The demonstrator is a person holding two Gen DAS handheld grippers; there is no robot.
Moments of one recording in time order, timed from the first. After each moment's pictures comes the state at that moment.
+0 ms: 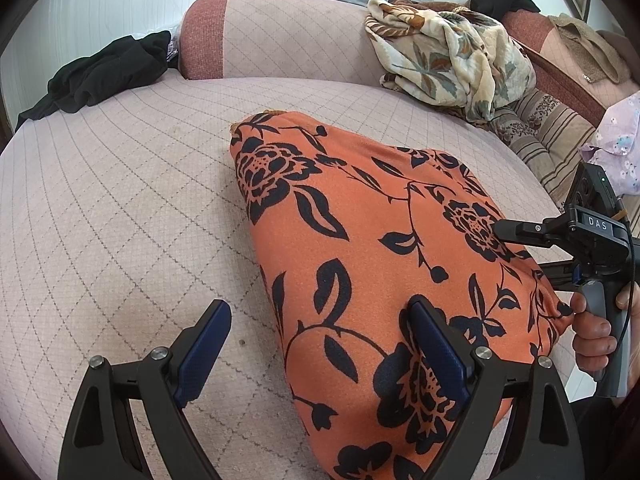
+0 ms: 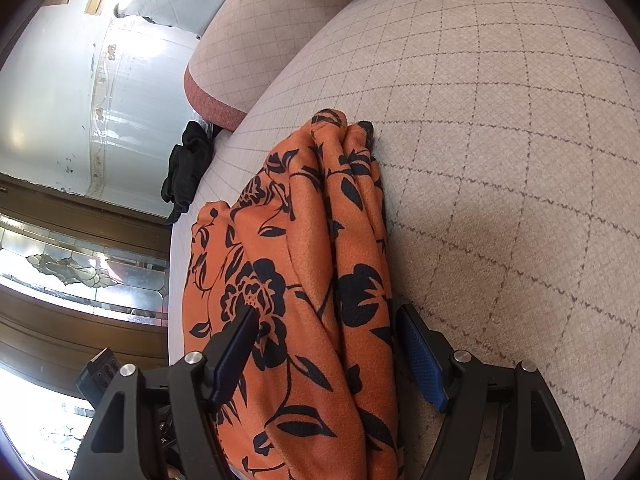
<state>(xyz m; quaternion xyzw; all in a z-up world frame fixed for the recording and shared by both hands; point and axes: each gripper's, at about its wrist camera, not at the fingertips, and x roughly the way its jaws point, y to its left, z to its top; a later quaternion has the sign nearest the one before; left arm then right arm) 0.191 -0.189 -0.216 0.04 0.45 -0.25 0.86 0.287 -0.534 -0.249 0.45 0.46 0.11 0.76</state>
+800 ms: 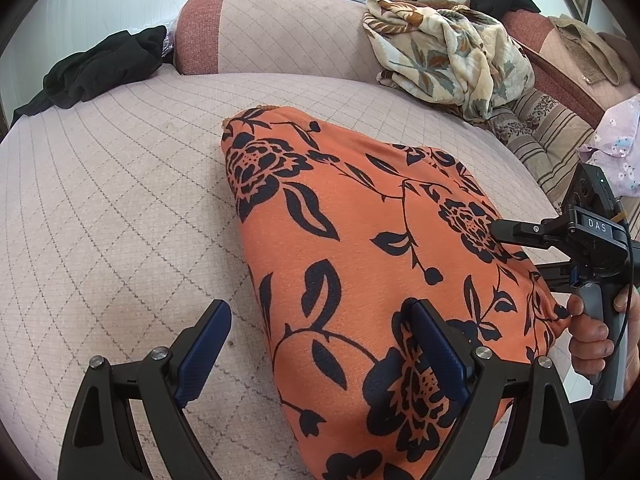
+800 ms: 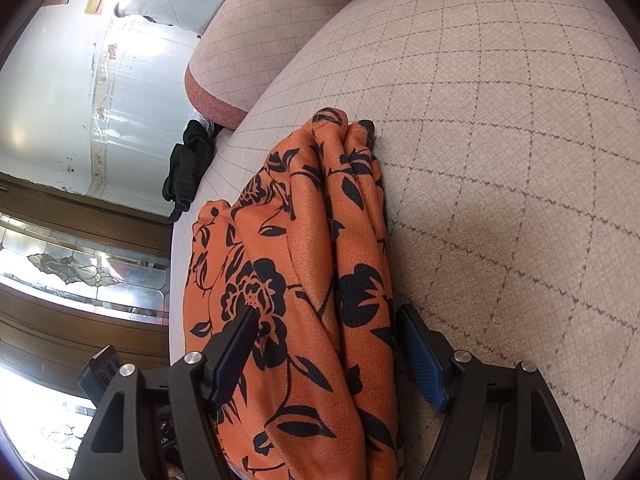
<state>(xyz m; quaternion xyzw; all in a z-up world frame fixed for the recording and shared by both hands) 0.191 -0.195 -0.220 0.03 0.46 -0.26 0.85 0.287 -0.534 -0.250 0.45 0.46 0.11 0.76</state>
